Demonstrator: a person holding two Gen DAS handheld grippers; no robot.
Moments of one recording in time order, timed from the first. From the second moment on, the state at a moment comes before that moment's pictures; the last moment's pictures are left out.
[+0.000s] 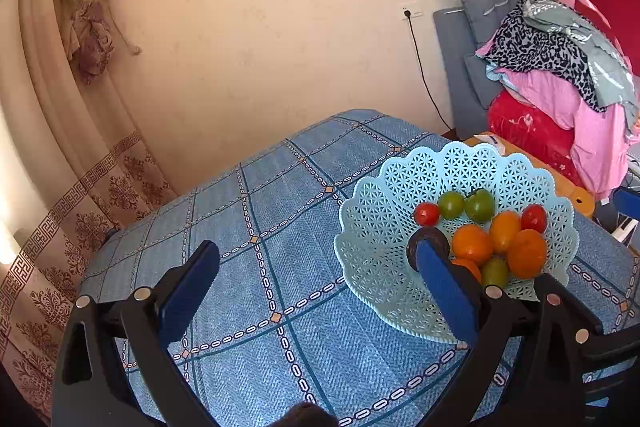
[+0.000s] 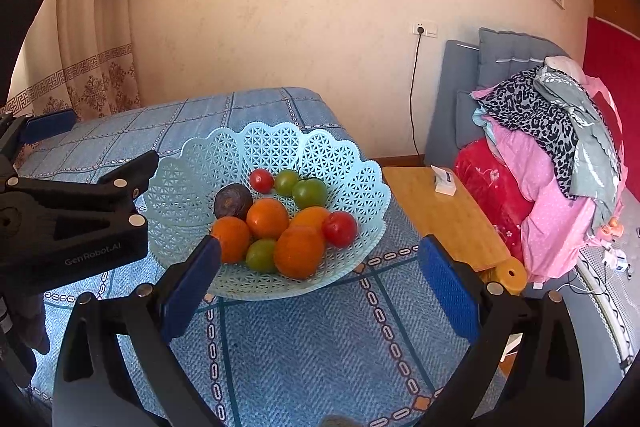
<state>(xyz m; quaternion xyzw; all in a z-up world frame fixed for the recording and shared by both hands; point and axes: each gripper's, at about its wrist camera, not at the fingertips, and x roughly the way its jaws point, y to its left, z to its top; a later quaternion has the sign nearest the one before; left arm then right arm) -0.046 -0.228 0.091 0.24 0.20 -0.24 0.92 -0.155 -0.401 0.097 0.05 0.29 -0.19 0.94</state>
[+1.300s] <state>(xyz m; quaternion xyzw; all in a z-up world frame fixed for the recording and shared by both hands) -0.051 -0.231 0.089 0.26 0.19 -0.24 0.92 -0.154 -0.399 0.095 0.05 0.29 -0.19 0.94</state>
